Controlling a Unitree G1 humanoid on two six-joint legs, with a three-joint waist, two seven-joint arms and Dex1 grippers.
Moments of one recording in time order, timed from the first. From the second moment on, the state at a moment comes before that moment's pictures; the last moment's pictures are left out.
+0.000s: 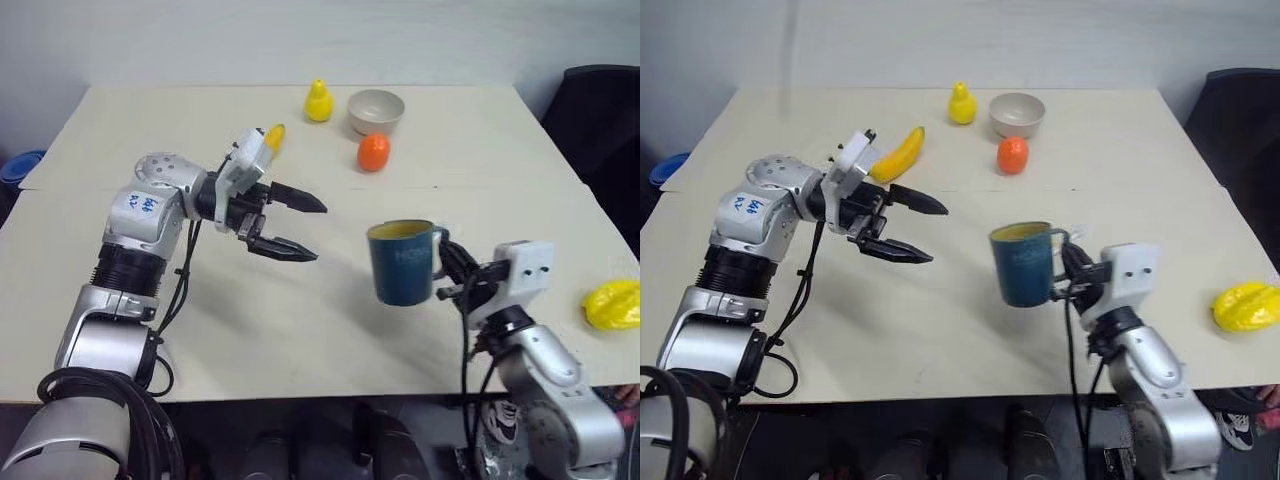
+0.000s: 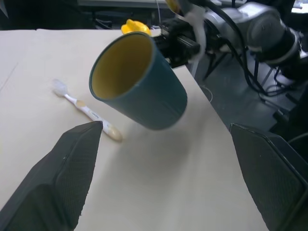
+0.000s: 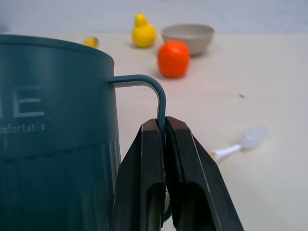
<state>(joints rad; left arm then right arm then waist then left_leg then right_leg) -1.01 0.61 -0.16 0.35 -0.44 0.46 -1.50 0.00 -0.25 -0.04 -0.71 0.34 0.47 0.18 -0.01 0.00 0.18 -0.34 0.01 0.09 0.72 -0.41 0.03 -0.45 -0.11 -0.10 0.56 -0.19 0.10</state>
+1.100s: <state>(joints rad) -0.83 0.93 -0.08 0.20 -0.43 0.53 -1.50 -0.14 -0.15 0.23 -0.02 0.03 -0.14 0.33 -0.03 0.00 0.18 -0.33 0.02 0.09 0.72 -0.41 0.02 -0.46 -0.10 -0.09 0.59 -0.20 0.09</state>
